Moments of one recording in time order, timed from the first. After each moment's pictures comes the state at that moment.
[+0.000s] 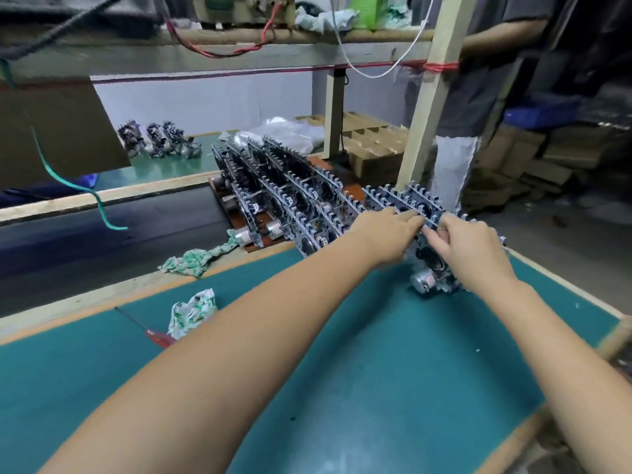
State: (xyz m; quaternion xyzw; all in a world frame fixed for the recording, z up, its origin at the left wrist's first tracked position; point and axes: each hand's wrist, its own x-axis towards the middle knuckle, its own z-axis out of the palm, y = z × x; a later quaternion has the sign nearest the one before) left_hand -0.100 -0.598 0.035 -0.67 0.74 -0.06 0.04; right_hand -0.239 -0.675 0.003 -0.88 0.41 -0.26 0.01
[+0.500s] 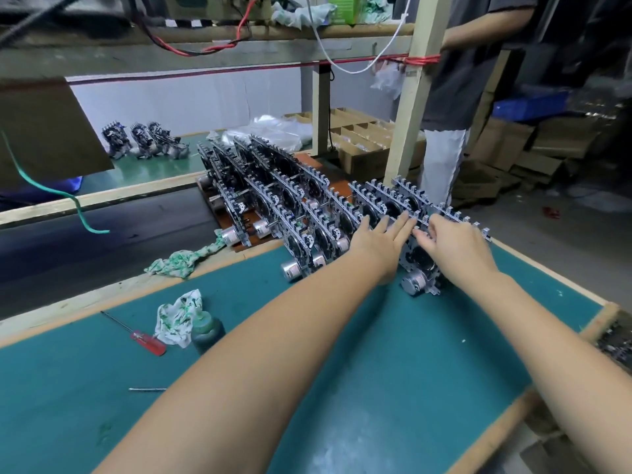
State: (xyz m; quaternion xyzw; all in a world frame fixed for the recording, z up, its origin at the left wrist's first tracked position) left_hand -0.120 -0.619 -0.001 -0.71 0.69 -0.04 0.14; right_hand -0.243 -0.685 -0.010 -0.87 0.45 -0.23 -0.01
